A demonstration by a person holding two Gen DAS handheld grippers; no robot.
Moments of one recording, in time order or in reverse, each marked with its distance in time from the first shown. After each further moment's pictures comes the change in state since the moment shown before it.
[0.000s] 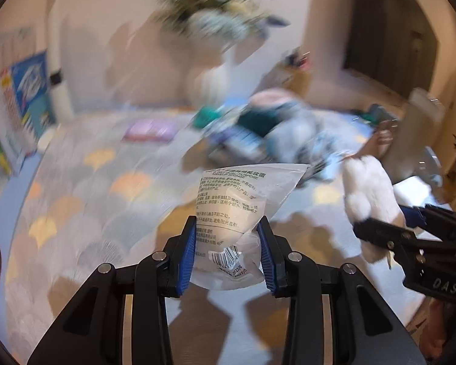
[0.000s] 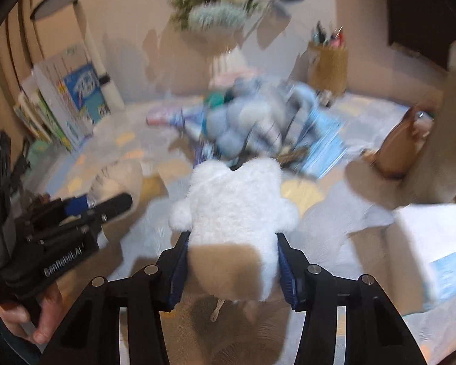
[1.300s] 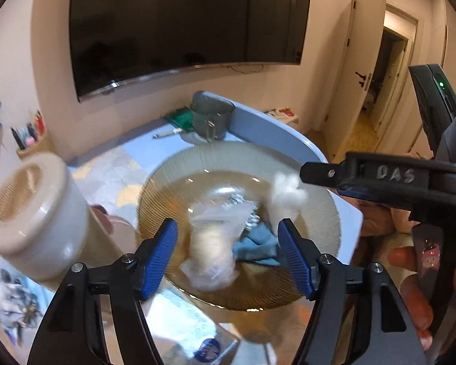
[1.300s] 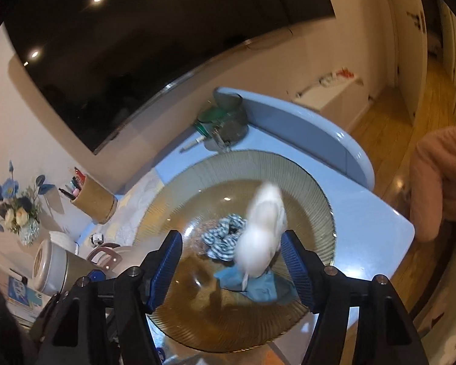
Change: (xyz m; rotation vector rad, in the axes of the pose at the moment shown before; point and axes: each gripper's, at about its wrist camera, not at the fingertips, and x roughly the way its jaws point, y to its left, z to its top) left arm 0.067 -0.384 0.096 0.353 0.082 -0.411; right arm -0.177 -0.389 0.013 0.729 -0.107 -0.290
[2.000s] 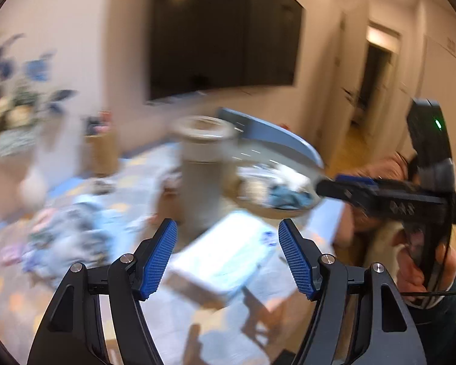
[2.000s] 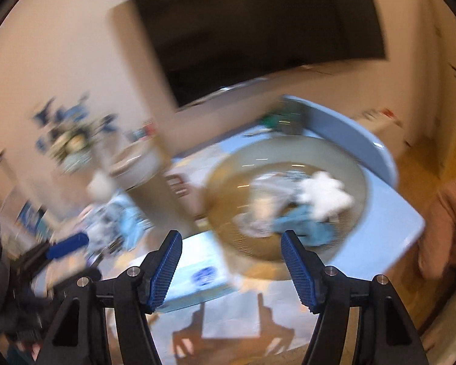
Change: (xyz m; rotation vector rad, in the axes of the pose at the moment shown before) left arm -0.165 0.093 -0.088 -0.003 -0.146 0.030; right arm -0.075 0.086 -0.121 -0.330 -0.100 0.143
